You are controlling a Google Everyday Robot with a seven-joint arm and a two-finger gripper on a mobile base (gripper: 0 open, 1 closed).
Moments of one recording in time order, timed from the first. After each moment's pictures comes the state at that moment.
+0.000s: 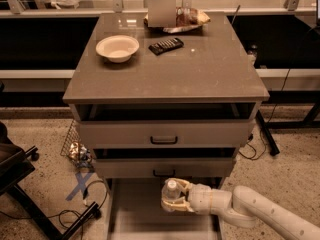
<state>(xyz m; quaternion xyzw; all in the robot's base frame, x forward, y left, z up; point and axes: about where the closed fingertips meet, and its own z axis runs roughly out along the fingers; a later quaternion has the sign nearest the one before) 0.462 -0.036 0.481 -0.48 0.57 0.39 0.55</state>
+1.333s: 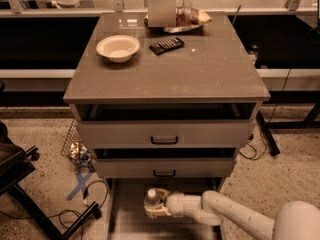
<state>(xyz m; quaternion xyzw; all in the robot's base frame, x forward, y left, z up) 0.497 0.033 0.325 -0.48 0.58 0.42 0.51</state>
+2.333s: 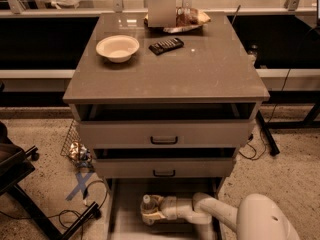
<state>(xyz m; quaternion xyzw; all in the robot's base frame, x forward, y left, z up) 0.509 0.057 0.222 -0.48 0.60 0.45 0.46</state>
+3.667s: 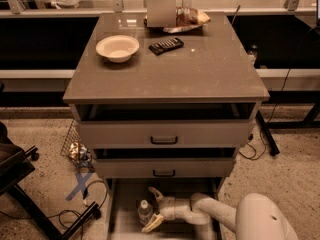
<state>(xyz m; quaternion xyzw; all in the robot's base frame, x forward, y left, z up) 0.505 0.067 0.223 -0.48 0.59 0.46 0.46</state>
